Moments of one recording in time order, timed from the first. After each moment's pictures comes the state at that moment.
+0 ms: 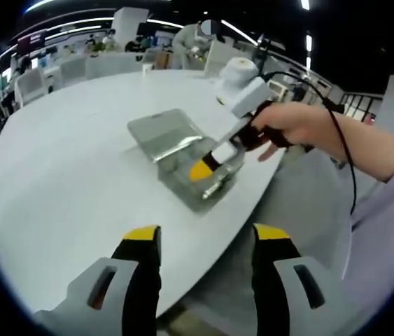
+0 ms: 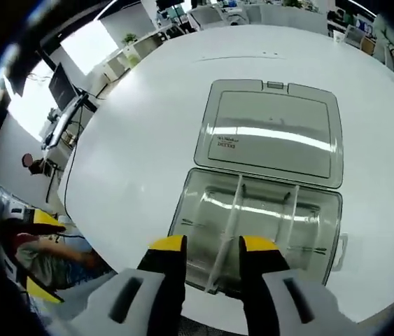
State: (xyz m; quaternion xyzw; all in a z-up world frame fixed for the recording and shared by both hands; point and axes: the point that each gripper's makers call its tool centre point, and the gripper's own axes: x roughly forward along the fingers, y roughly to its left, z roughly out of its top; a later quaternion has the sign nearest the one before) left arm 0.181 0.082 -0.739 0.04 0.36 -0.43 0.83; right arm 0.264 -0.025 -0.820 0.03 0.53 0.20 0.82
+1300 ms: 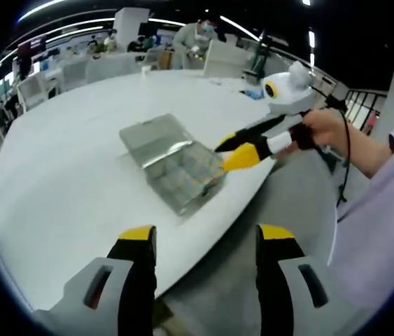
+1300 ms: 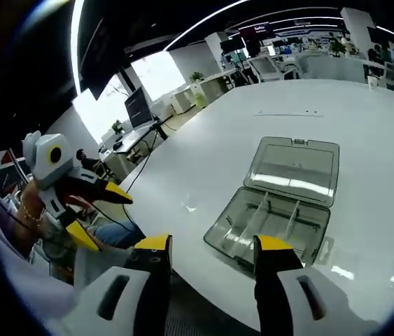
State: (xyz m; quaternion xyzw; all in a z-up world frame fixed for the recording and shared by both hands) left arm 0.157 0.057 -0.711 0.04 0.36 -0.41 0.83; right arm 0.208 -0.055 -0.744 0.06 0.37 0.38 0.85
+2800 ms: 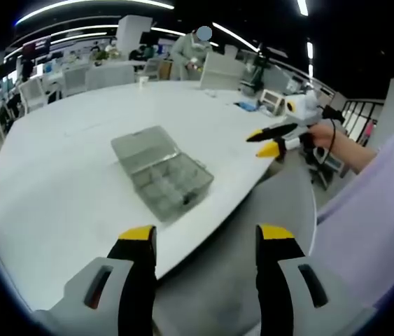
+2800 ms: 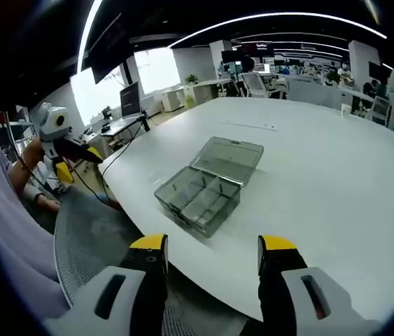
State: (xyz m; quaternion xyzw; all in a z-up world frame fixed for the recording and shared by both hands) left arm 0.129 0.040 -0.691 0.02 0.34 -0.42 0.84; right arm 0.180 -0.209 -0.736 -0.02 0.34 0.33 0.88
